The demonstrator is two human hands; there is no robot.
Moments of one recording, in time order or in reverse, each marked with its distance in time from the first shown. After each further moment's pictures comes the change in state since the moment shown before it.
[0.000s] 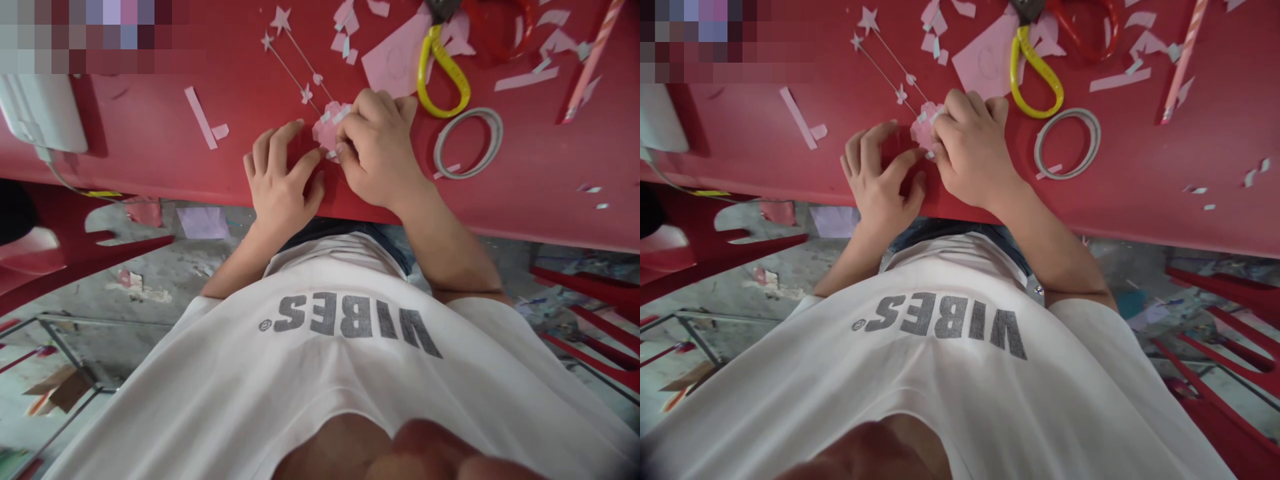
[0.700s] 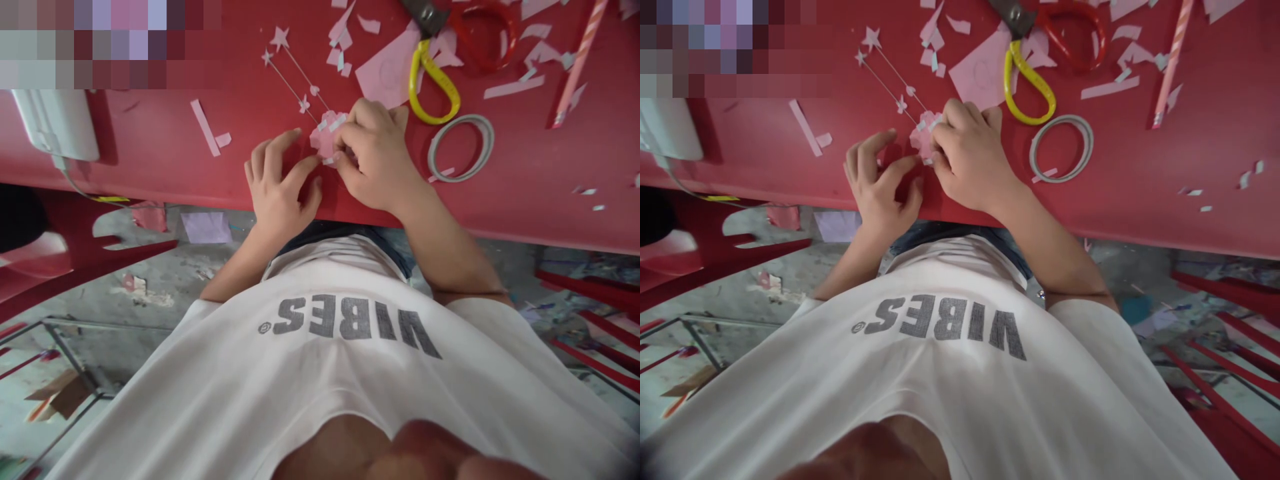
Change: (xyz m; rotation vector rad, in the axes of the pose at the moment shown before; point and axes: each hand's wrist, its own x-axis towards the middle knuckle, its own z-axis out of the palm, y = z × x) left_hand -0.001 -0.023 0.017 -0.182 0.206 0.134; right_hand -0.002 0.001 -0.001 0.054 0.068 -0.024
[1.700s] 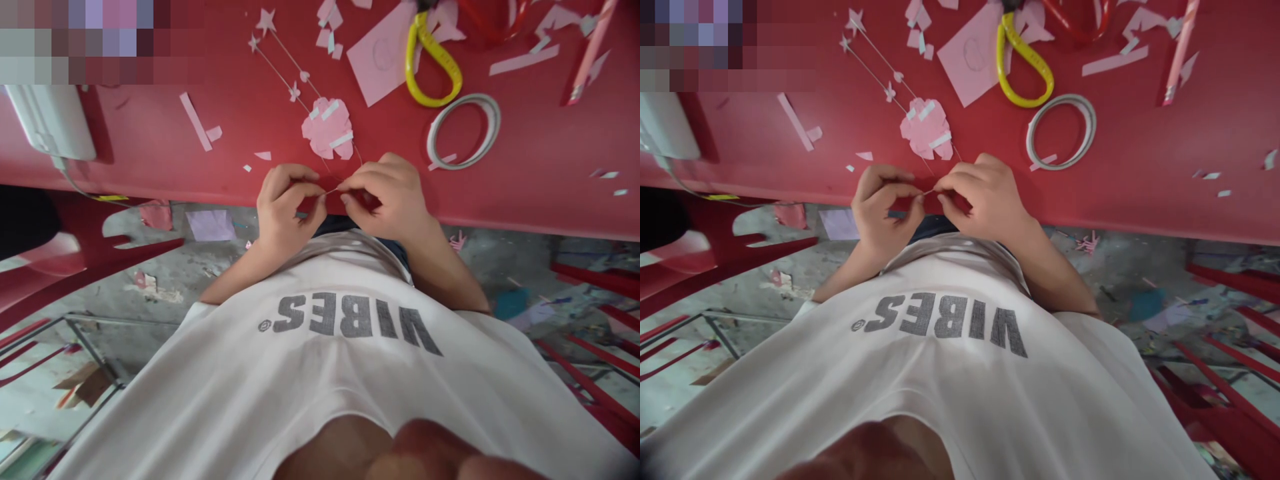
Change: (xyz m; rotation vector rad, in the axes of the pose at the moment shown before) left_hand -0.017 0.043 -0.013 -0.173 0.021 0.092; right_hand -0.075 -0.004 -0.003 0.263 0.069 -0.079
